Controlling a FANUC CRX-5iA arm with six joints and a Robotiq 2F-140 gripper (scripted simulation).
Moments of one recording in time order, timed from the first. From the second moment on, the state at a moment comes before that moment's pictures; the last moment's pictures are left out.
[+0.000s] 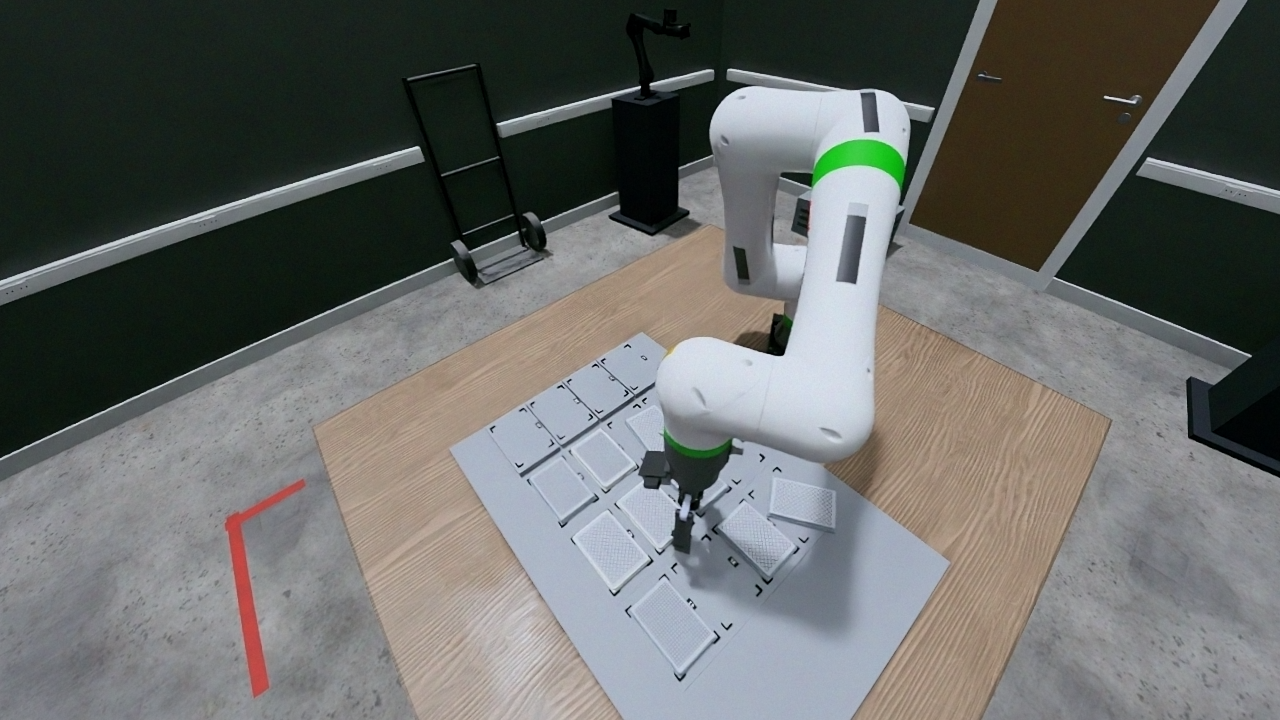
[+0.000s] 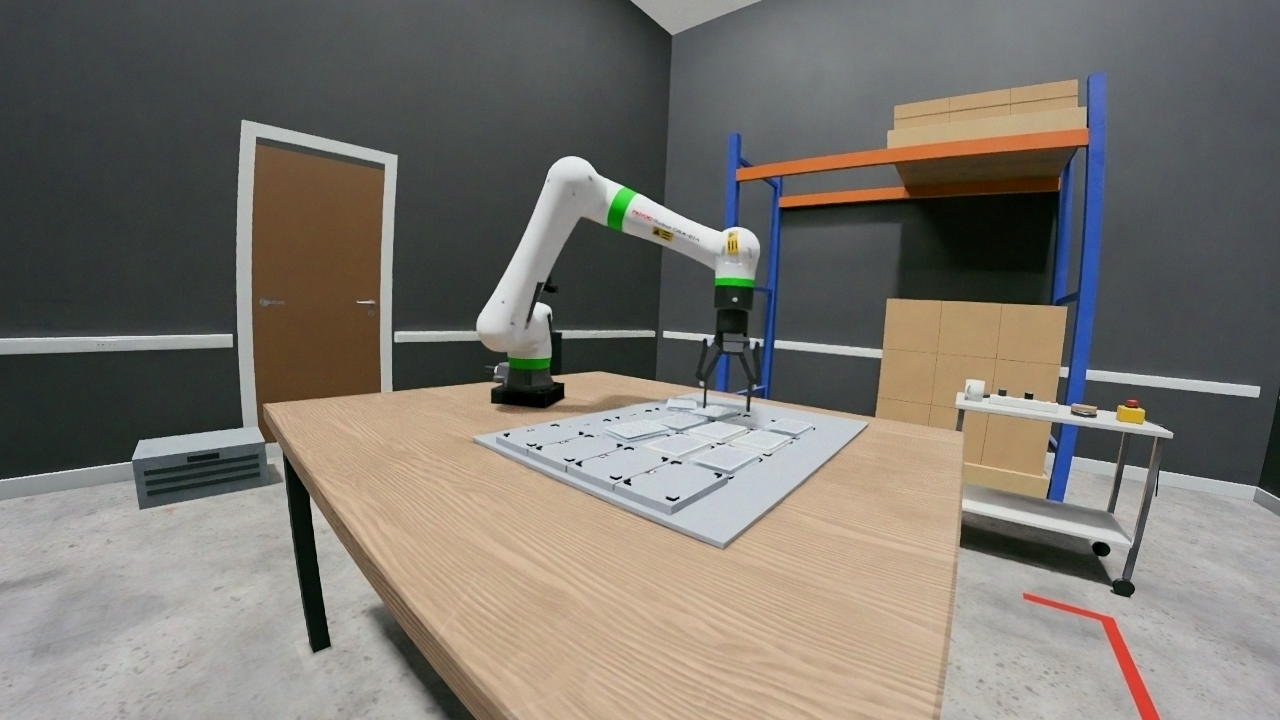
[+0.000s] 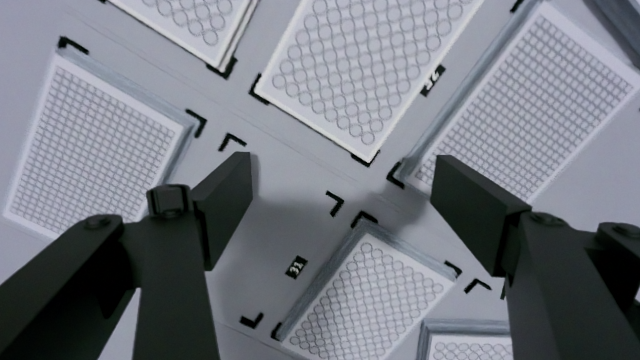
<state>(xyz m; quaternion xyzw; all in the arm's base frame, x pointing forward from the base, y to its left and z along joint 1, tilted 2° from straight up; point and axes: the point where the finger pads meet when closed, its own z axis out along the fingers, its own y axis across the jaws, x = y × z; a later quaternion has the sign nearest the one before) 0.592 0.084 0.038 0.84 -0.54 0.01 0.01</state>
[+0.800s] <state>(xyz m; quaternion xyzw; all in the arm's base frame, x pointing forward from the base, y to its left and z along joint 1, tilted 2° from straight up) 0.526 0.131 0.036 0.84 -0.54 0.01 0.01</state>
